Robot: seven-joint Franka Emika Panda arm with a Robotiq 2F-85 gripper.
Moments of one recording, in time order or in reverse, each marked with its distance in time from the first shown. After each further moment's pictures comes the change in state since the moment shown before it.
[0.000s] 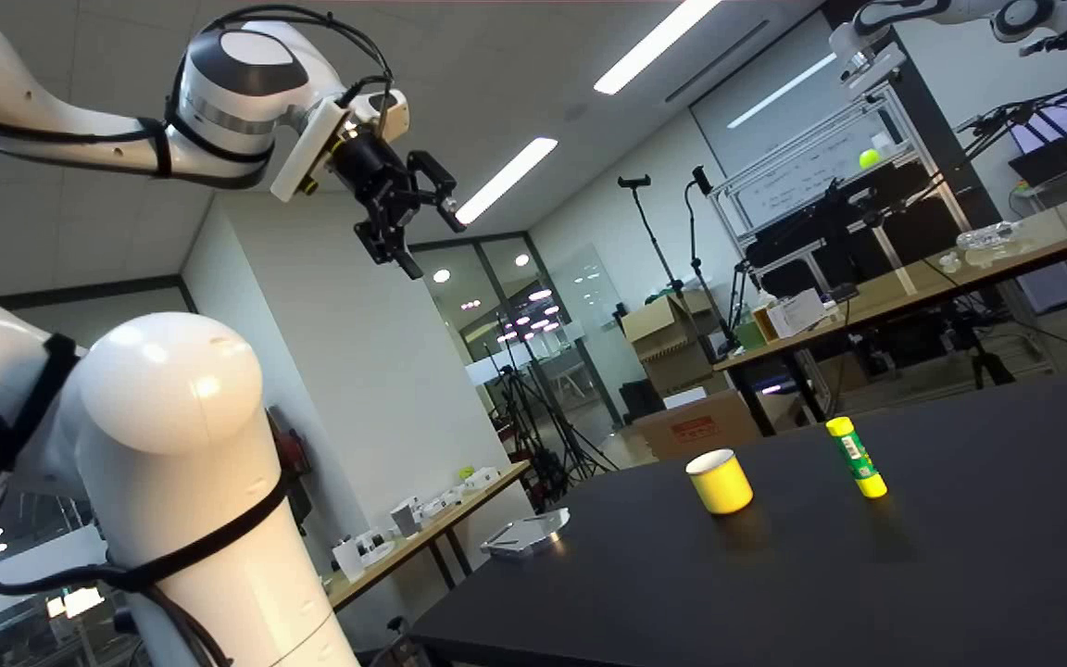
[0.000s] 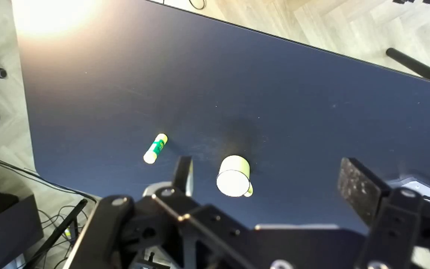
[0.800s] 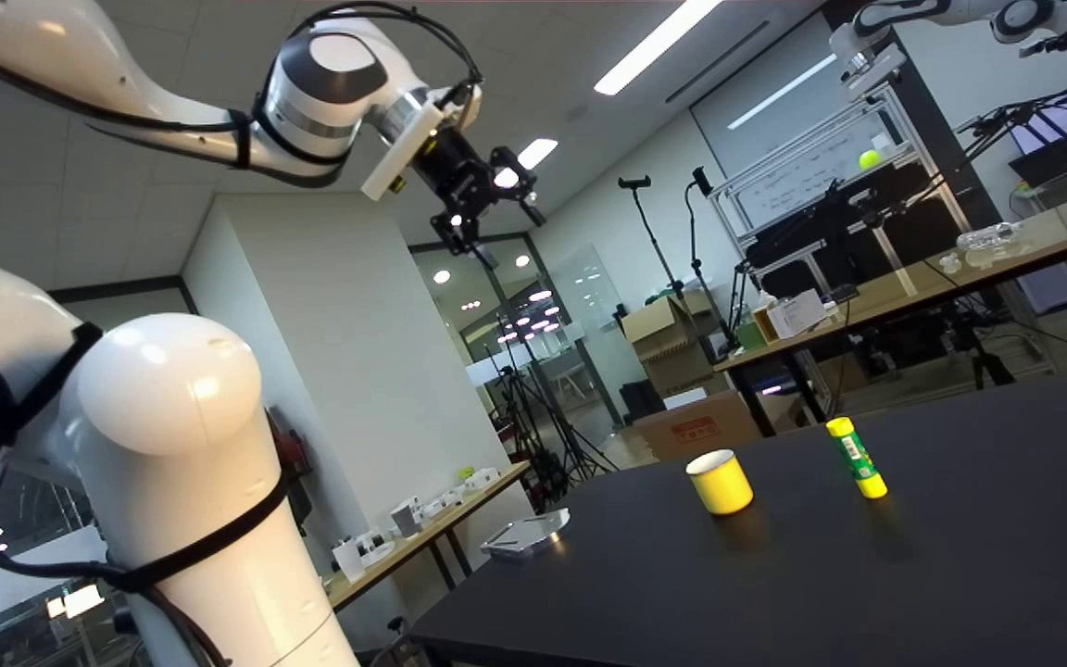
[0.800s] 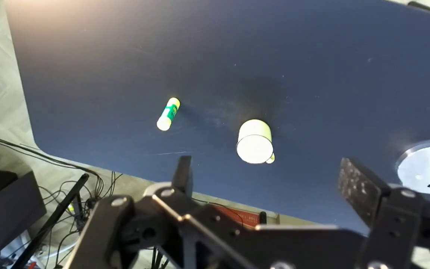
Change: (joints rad) arm -0.012 0.213 -0.150 0.010 -0.026 0.307 -0.090
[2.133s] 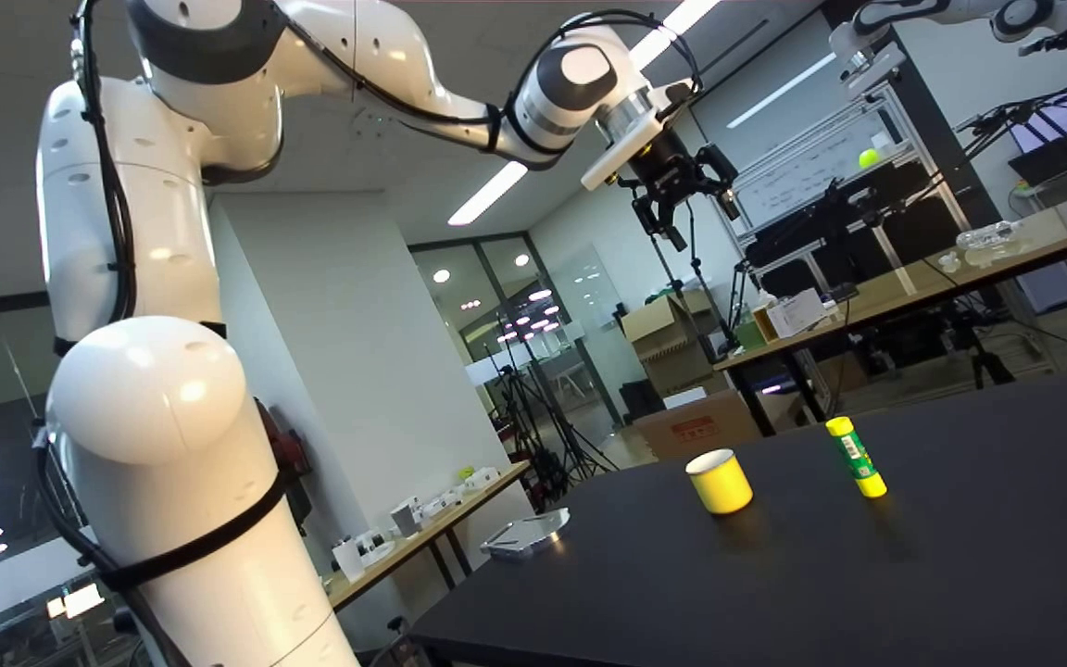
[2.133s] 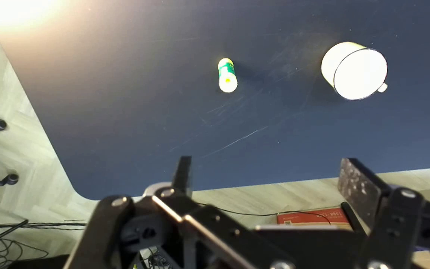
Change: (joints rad) arm -0.102 0.926 -0.109 0.739 0.231 0.058 0.051
